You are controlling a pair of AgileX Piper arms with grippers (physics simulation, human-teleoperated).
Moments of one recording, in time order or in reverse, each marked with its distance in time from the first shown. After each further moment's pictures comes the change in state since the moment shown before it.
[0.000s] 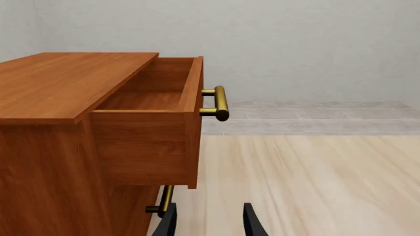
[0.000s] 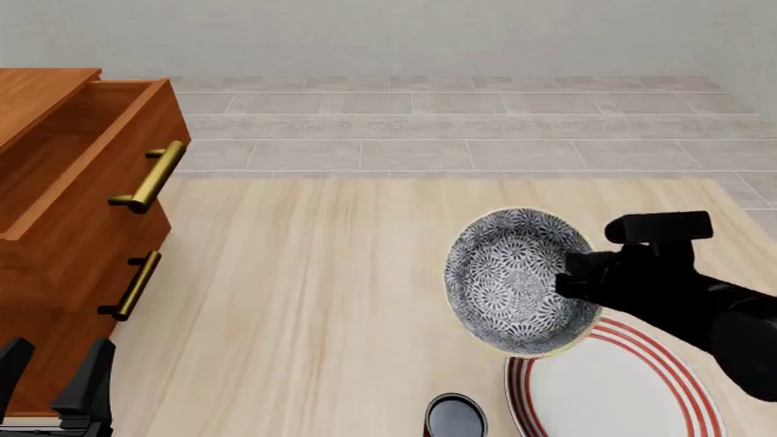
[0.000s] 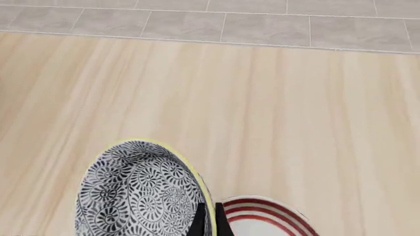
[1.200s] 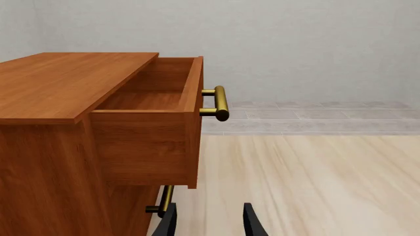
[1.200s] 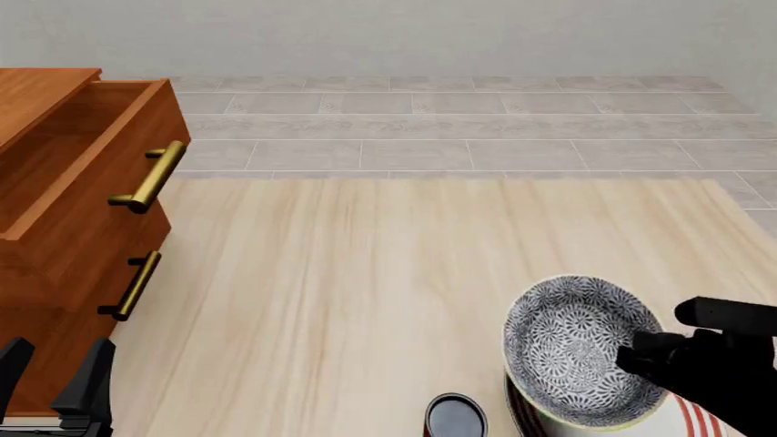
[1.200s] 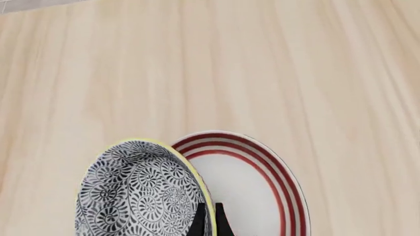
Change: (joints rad) left arm 0.000 0.000 0.000 0.000 0.000; right arm -0.225 -0.262 0.257 0.130 0.014
